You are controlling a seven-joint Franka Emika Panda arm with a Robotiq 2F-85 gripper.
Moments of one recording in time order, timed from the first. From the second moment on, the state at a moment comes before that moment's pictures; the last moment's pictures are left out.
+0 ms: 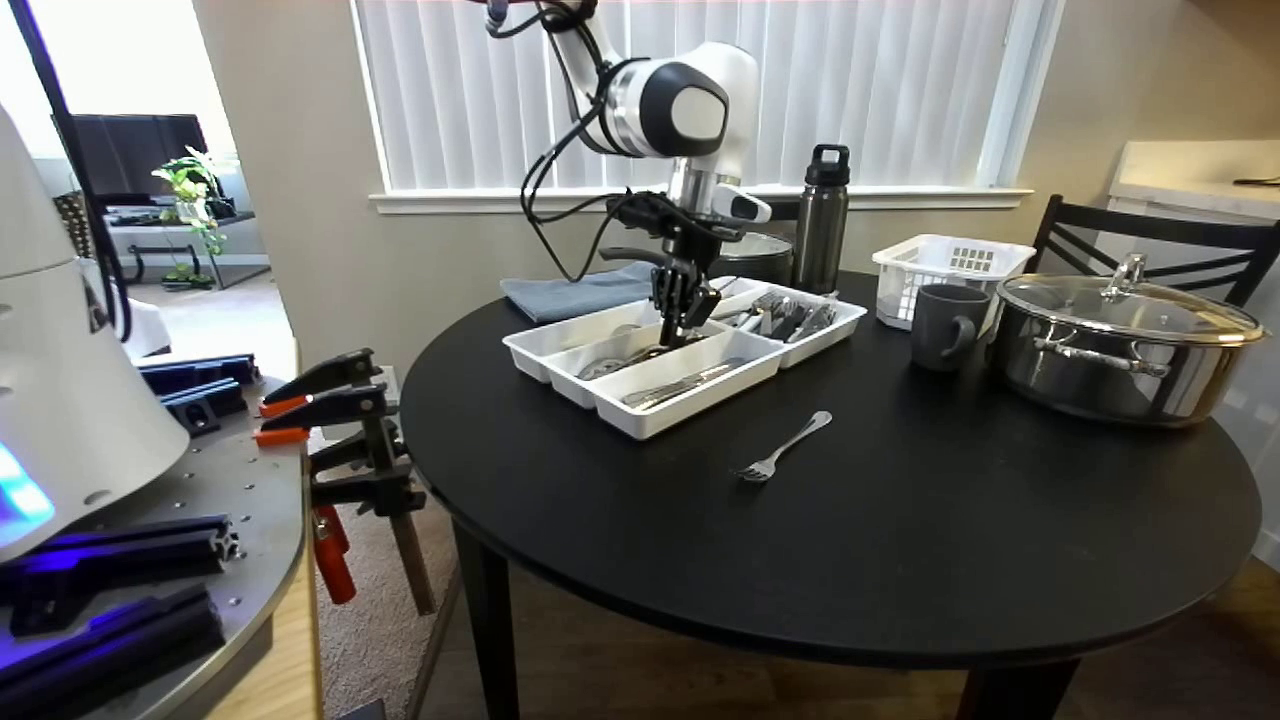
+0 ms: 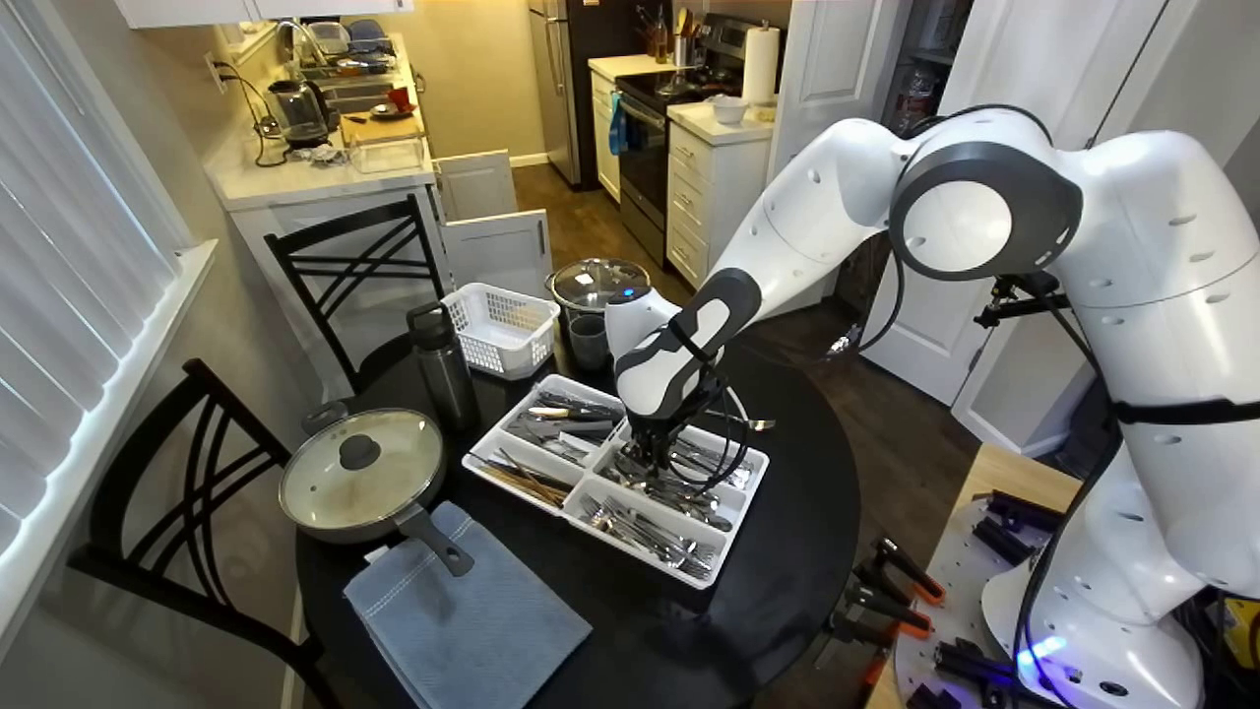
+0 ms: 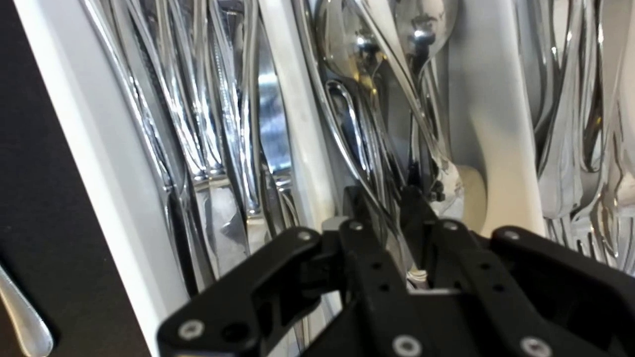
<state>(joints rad) 0.11 0.71 0.03 -1.90 0.03 2.42 0.17</state>
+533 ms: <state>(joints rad) 0.10 0.76 0.03 -1.85 0.04 2.44 0.17</state>
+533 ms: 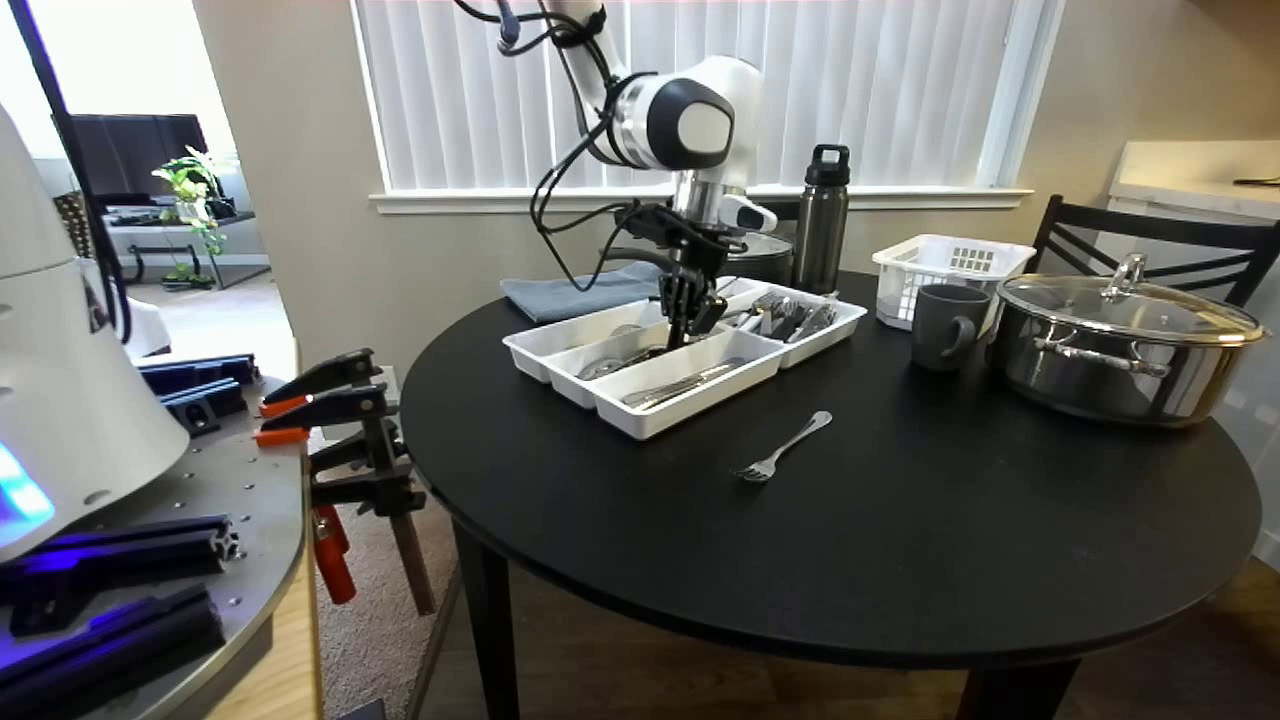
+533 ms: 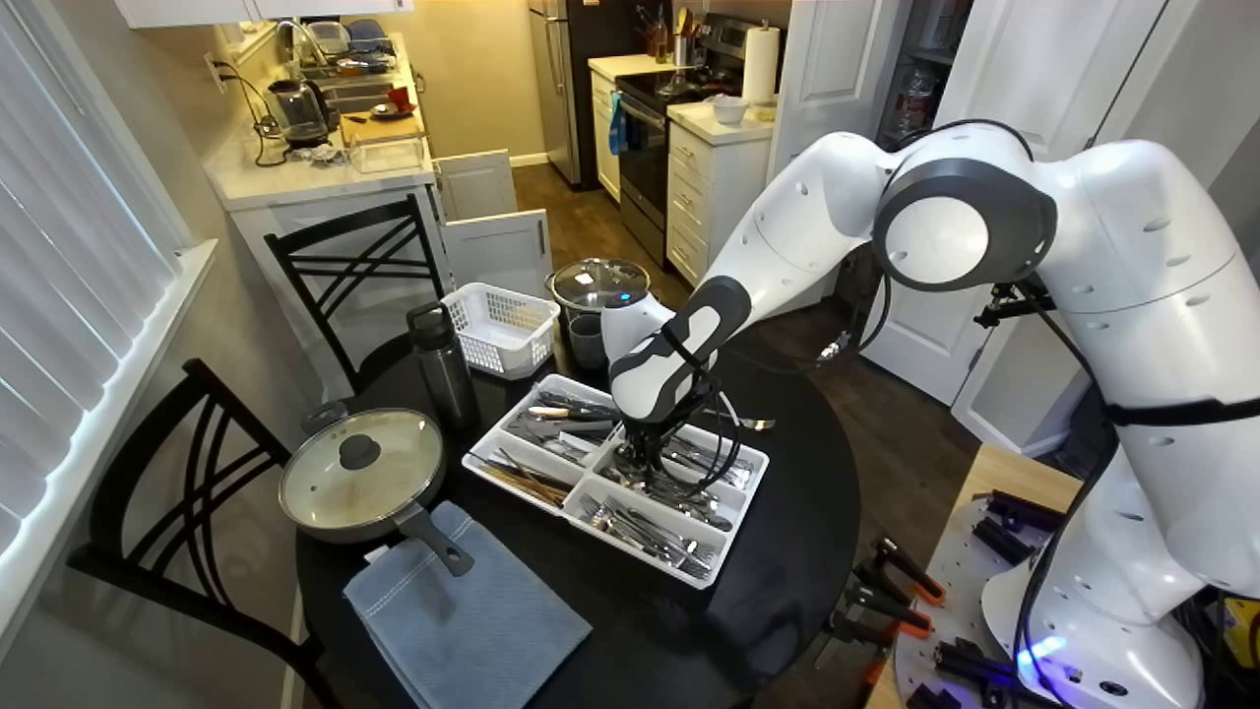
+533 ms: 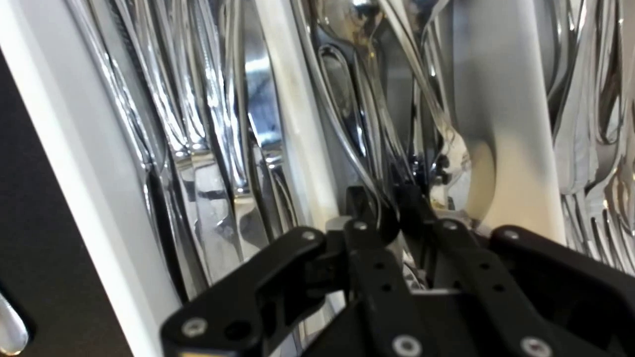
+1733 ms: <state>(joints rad) 0.12 0.56 0.03 -1.91 0.03 2.41 0.17</state>
